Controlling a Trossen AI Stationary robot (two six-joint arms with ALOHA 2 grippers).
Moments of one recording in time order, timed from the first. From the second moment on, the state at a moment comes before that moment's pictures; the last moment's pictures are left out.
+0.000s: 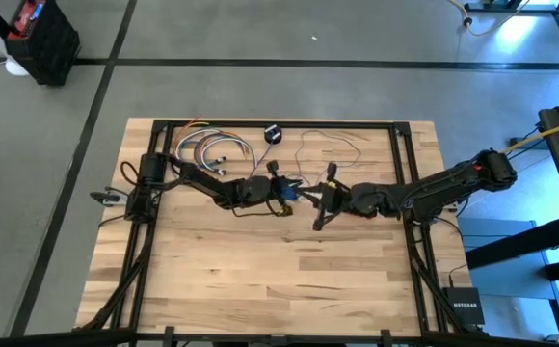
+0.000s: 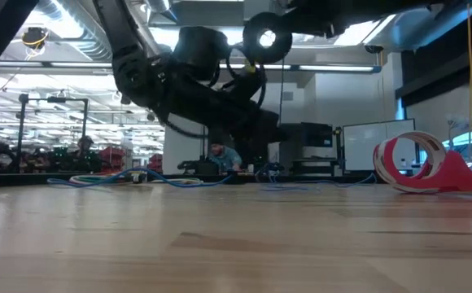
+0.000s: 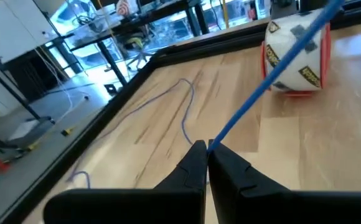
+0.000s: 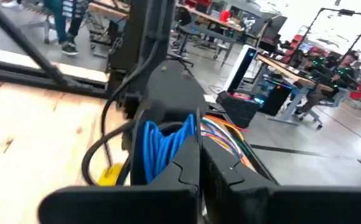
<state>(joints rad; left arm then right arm) 0.06 2.03 0.93 0.89 -0.38 0.27 0.19 1.30 0.68 0.52 0.46 -0.26</state>
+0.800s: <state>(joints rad) 0.05 1.65 0.87 0.38 -0.43 0.23 0.24 1.27 0.74 0.18 0.67 -0.35</state>
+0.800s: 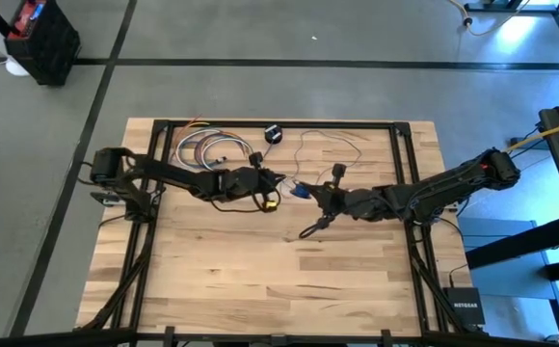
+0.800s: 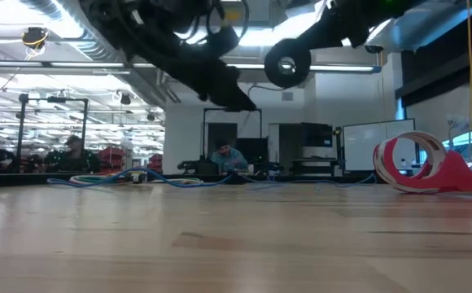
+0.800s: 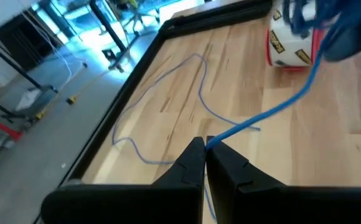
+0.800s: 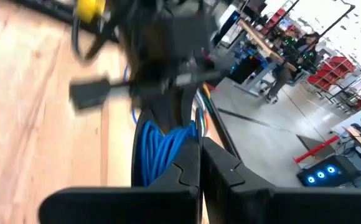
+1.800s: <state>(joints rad) -0.06 1.53 0.87 0.49 -0.33 0.00 0.10 1.43 0.74 0.35 0.58 -0.22</state>
